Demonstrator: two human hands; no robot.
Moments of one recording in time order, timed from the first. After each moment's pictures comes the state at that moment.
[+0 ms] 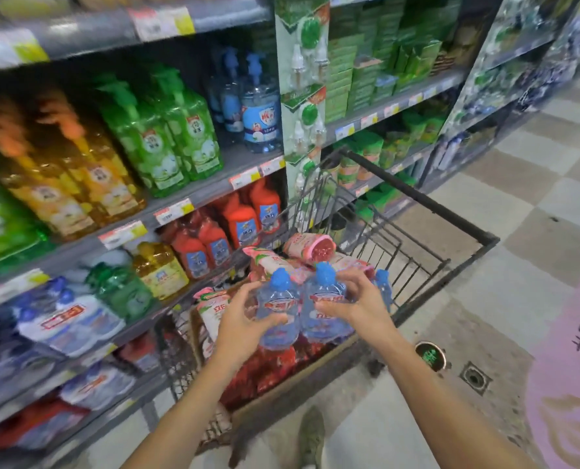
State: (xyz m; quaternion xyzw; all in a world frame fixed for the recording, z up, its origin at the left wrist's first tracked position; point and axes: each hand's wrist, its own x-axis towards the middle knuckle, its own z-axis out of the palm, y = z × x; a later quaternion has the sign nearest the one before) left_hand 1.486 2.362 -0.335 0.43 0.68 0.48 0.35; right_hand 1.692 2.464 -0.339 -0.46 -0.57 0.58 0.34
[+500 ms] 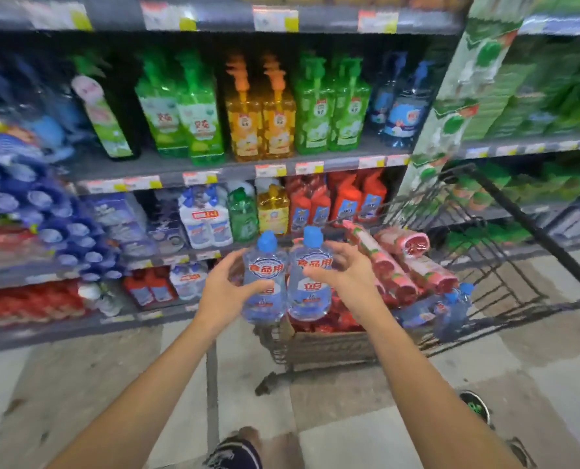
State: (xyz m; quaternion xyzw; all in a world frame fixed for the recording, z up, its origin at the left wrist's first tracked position) left_hand 1.434 2.127 -0.289 0.29 0.73 0.58 0.21; right_hand 1.582 2.300 -0.273 -0.31 -0.67 0.63 0.24
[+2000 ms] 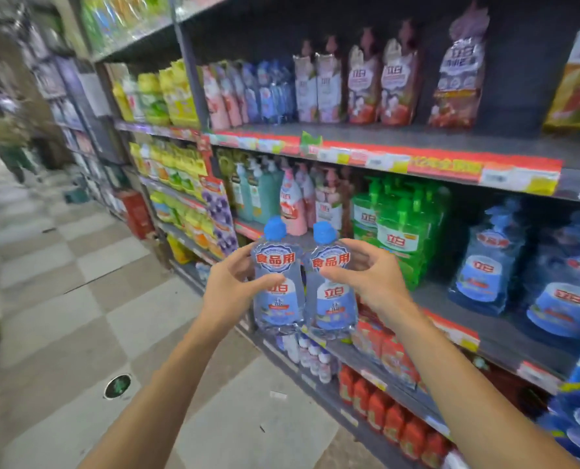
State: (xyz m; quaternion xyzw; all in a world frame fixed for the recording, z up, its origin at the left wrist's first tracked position) left_hand 0.890 1.391 -0.120 0.02 0.76 0.62 -0.18; right_hand 0.830 1.608 -0.131 0.17 -0.70 0.69 0.04
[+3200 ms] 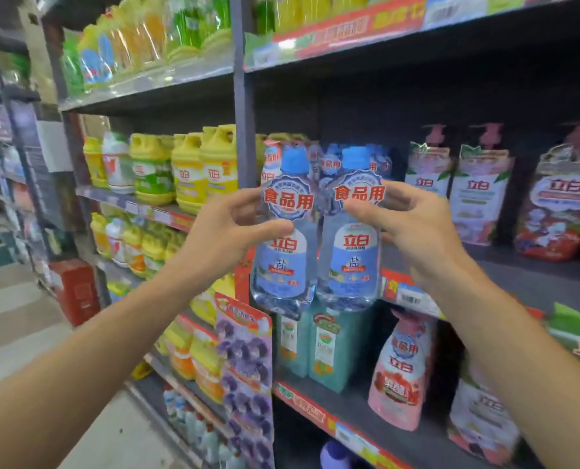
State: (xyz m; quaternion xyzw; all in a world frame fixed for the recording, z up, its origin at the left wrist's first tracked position) left_hand 0.451 1.021 0.070 0.24 0.75 0.58 -0.22; right_hand 0.410 1.256 0.071 0.20 -0.69 0.66 0.21
